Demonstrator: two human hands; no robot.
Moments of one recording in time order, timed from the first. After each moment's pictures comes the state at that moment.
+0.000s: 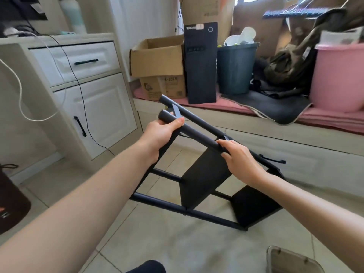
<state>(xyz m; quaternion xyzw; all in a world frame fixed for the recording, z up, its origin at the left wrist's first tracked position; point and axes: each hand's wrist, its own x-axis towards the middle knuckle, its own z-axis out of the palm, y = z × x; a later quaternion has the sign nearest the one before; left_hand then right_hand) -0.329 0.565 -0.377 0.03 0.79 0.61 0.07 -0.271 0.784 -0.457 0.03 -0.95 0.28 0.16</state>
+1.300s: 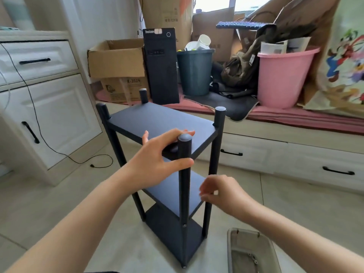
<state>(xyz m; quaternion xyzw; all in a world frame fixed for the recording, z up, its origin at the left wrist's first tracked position) -0.217 0.606 -0.374 0.41 0.81 0.42 -0.01 -0.144 0.802 -0.470 -0.10 -0.92 0.37 0.02</state>
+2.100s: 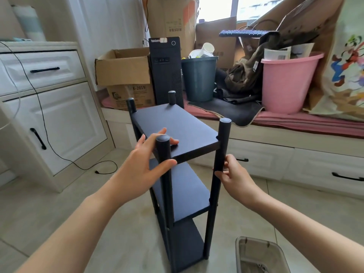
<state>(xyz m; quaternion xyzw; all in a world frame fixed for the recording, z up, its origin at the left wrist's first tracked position) -0.237 0.568 -0.395 0.43 0.78 0.44 -0.08 -0.174 0.814 -0.462 -0.14 -0.86 0.47 0.13</state>
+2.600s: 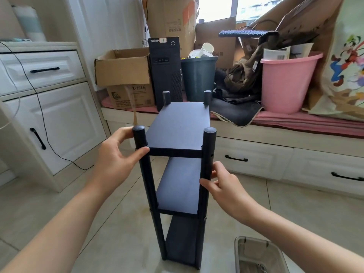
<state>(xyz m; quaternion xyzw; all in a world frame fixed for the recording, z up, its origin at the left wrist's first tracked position) -0.268 0.545 -0.404 0.27 0.79 0.52 -0.19 -0.152 0.783 -0.455 -0.08 -0.87 0.47 0.10</state>
